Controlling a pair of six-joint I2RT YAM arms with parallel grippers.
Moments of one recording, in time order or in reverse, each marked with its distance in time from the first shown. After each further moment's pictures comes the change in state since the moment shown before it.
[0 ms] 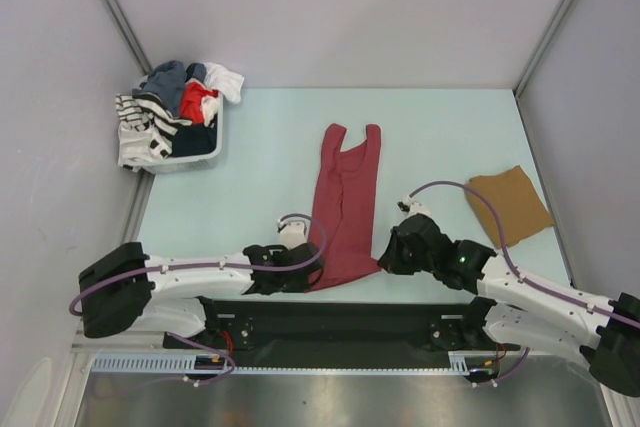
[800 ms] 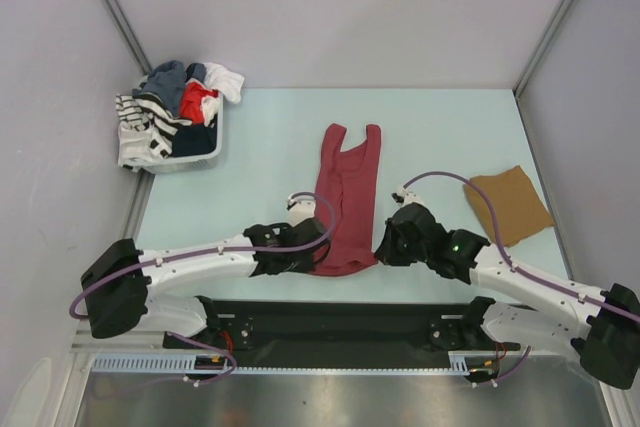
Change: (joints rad) left arm 0.089 0.026 0.194 -0.138 -0.010 0.214; right arm -0.038 0.086 0.098 -0.014 -0.019 -0.063
